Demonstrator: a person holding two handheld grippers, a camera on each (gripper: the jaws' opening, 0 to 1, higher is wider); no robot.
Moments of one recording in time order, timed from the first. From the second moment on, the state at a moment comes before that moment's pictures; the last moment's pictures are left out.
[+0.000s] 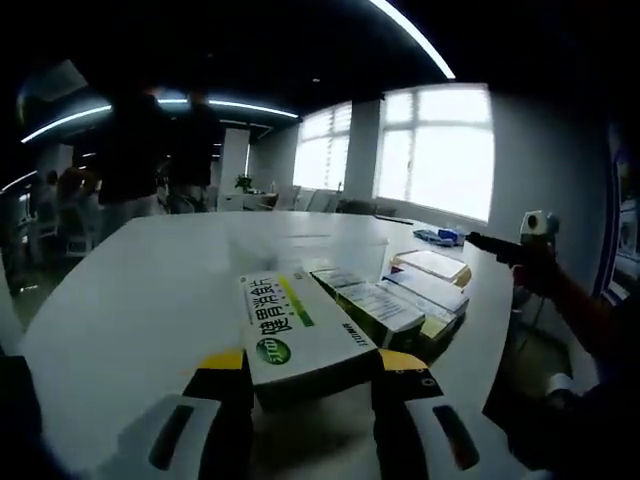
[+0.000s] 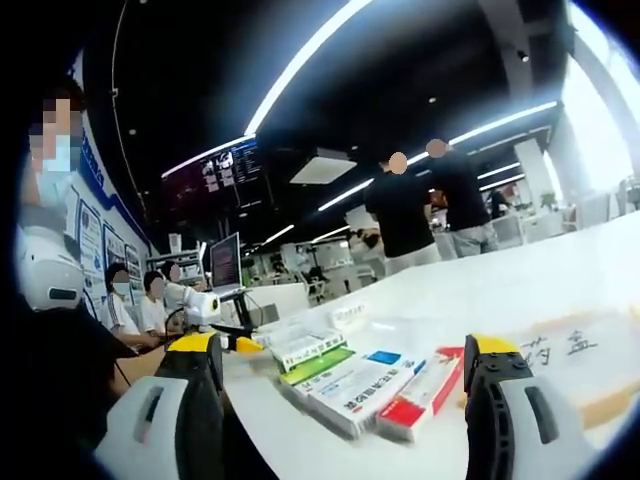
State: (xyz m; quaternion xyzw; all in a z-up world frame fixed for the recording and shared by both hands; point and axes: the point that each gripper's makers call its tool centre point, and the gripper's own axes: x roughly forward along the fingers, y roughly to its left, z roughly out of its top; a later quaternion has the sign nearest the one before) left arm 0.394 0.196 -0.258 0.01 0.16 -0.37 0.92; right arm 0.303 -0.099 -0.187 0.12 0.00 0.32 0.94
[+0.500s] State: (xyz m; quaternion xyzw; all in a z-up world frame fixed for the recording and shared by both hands) left arm 0.388 0.189 -0.221 0.02 0.12 -0.39 0.92; right arm 0.306 -0.093 -0.185 0.14 0.01 0.34 0.93
